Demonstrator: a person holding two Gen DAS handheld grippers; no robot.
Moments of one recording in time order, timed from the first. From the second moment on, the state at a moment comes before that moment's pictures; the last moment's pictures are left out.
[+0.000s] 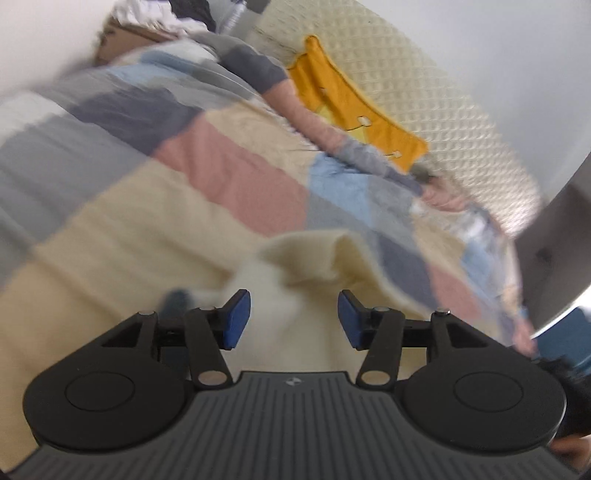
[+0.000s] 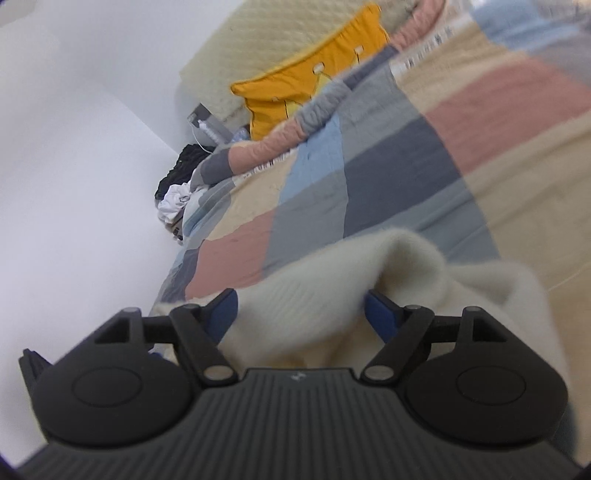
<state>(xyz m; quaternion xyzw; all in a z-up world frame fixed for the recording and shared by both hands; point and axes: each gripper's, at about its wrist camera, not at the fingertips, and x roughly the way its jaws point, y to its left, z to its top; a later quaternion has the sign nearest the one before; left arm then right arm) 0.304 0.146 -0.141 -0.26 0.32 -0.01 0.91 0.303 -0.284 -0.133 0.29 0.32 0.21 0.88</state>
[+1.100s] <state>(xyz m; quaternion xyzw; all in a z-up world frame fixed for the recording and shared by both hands) 0.358 0.112 -0.171 -0.12 0.36 0.03 0.92 0.317 -0.251 -0.155 -0.01 0.34 0.06 0.94</state>
